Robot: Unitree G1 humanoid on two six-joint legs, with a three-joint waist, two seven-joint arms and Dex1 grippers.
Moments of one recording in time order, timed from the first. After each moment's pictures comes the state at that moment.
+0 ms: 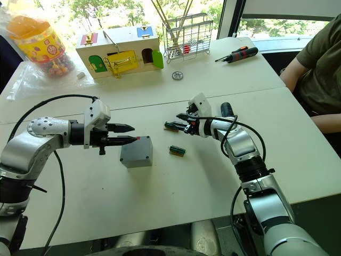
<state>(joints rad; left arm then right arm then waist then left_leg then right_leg) -0.44 0.81 -0.06 -0.26 -0.45 0.68 -1.07 -0.65 -0.42 0.22 0.20 0.21 0.46 0.80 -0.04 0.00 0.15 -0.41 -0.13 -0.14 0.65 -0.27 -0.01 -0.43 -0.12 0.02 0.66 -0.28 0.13</state>
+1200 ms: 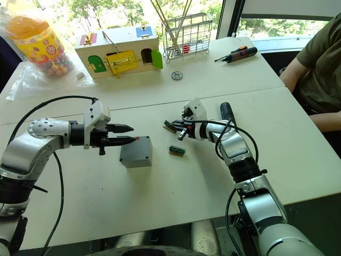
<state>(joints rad) -0.43 0.80 -0.06 -0.23 -0.42 0.64 -1.06 -0.65 -0.36 0.22 0.26 0.15 0.44 0.81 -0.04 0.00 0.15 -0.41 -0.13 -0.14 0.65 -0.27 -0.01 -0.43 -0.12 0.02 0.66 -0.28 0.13</state>
